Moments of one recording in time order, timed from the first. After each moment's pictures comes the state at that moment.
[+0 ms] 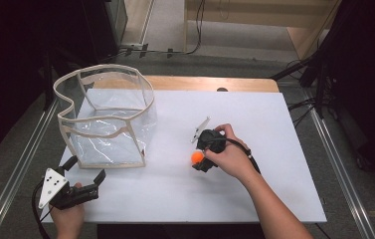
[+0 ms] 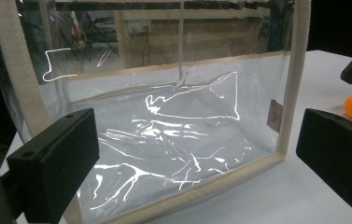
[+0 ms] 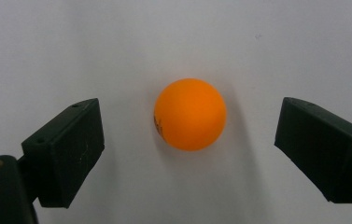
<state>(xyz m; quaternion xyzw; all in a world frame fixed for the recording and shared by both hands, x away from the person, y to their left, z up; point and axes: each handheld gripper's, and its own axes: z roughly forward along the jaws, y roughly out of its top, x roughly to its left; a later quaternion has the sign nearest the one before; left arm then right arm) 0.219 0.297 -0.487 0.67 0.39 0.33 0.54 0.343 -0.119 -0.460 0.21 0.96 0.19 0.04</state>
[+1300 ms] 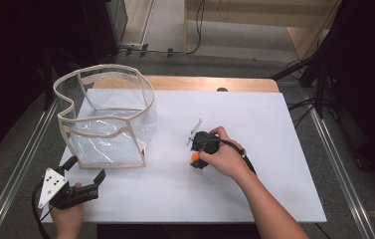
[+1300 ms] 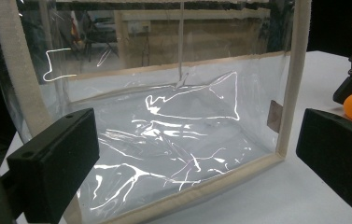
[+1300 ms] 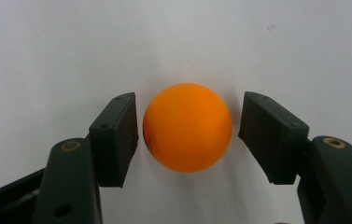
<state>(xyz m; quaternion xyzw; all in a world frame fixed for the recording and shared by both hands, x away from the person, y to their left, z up) 0.219 0.297 -0.487 0.67 0.39 0.33 0.54 0.351 -0.105 -0.477 0.21 0.96 0.16 0.03</state>
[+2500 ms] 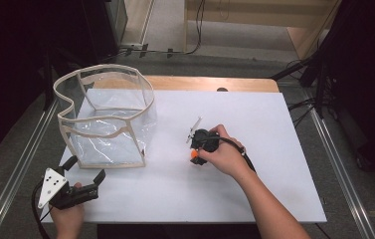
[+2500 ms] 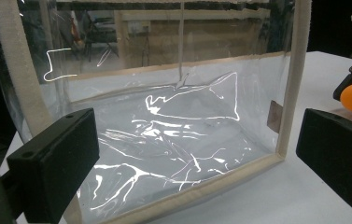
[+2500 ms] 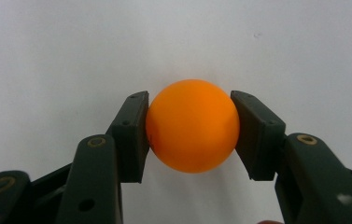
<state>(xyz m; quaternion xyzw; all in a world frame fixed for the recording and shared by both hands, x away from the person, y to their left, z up) 0.220 0.297 -0.487 0.67 0.39 0.33 0.54 0.354 -0.104 -0.469 0.21 0.96 0.16 0.04</state>
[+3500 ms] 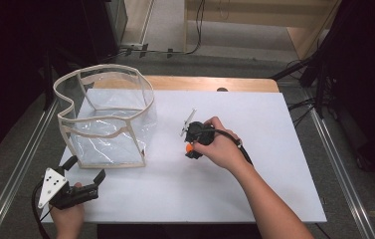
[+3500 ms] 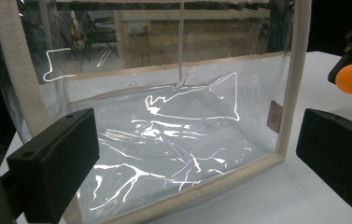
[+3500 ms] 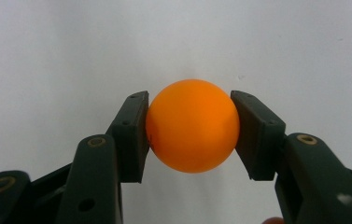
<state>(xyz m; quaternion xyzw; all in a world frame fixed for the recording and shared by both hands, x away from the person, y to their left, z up) 0.220 0.297 -0.487 0.67 0.39 0.33 0.54 0.362 -0.089 -0.442 0.19 0.97 0.16 0.04</state>
